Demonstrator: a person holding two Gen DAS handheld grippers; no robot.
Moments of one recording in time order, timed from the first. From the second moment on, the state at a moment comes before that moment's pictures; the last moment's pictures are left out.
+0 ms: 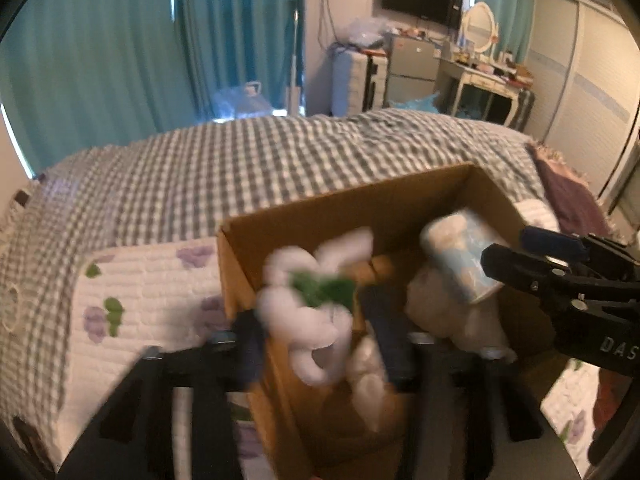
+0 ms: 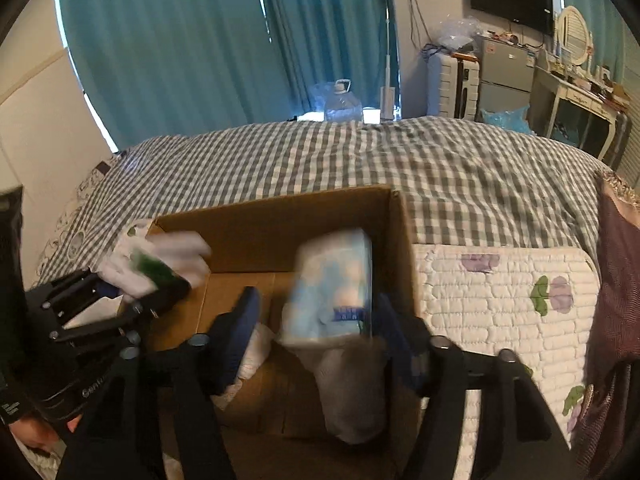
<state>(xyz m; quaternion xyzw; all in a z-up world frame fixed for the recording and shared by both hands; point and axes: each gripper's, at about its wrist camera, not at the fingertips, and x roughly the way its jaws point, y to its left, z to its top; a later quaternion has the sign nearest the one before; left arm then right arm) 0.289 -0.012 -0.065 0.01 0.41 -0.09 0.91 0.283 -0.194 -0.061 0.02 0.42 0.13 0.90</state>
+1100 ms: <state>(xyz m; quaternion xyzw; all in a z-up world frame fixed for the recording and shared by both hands) 0.039 0.018 0.078 0.02 0.24 -0.04 0.97 -0.011 -0.201 0.071 -0.01 0.29 0.11 0.95</state>
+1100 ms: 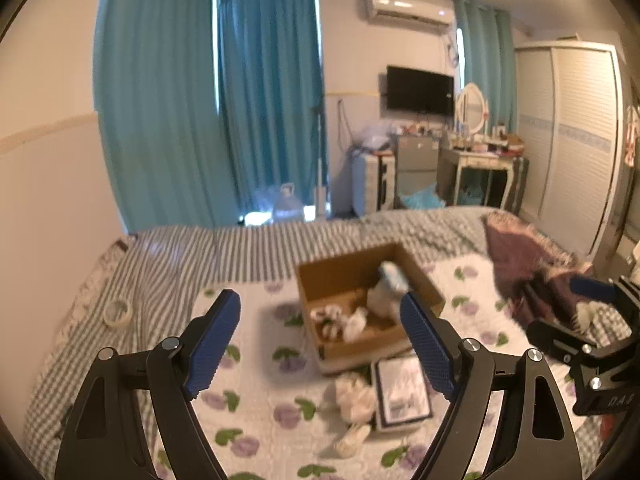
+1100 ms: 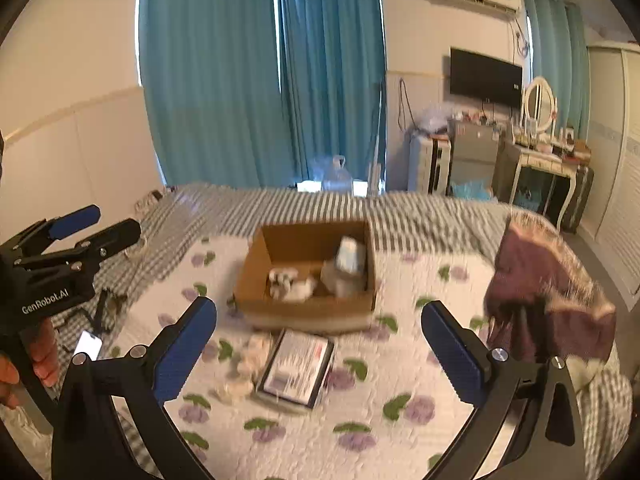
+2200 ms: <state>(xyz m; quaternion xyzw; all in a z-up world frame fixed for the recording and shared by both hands) 0.106 0.035 -0.124 -0.01 0.44 -0.01 0.90 0.093 -0.143 -0.167 -0.01 0.54 0.14 0.83</state>
